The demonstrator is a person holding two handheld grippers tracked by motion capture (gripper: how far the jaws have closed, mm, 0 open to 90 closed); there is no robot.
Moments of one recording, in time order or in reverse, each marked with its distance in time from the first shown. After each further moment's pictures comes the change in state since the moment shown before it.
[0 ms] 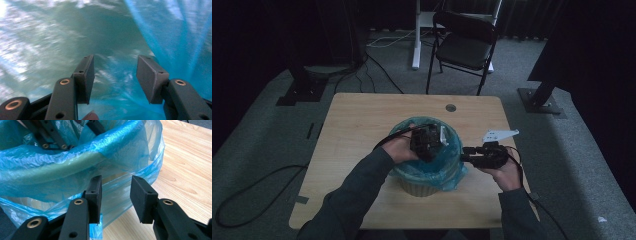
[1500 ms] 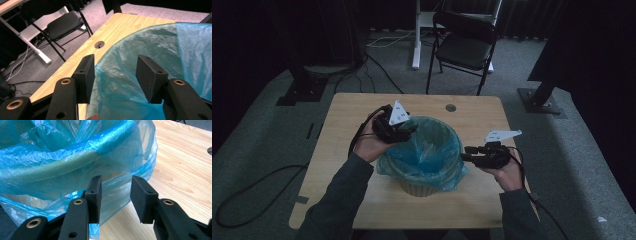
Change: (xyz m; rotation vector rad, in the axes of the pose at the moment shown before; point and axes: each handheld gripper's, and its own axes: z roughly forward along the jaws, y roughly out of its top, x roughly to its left) left arm 0.025 -0.077 -0.075 -0.462 0.244 -0.364; right arm -0.002 -0.002 -0.005 -0.011 -0.012 0.006
